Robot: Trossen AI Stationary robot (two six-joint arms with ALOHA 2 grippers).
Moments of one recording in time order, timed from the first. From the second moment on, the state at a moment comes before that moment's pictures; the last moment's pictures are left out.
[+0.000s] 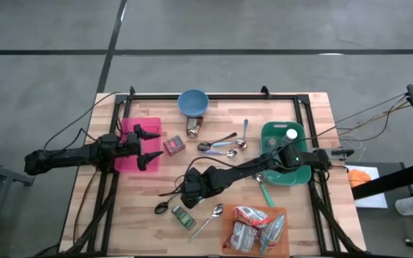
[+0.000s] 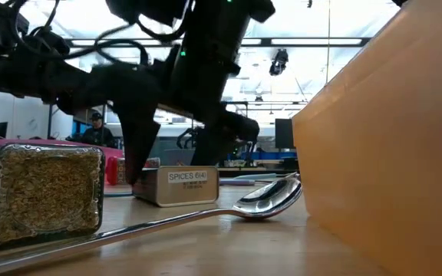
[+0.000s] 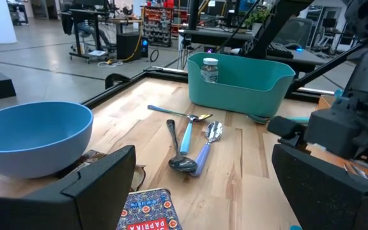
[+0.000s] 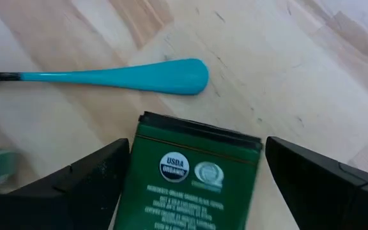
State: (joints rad) left arm 0.15 0.14 0.00 0.02 -0.07 -0.08; right arm 0.26 2.40 1.98 -0.81 0.28 1.01
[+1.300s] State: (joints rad) left arm 0.15 0.14 0.00 0.02 -0.07 -0.08; right arm 0.26 2.38 1.95 -0.78 0.35 1.01
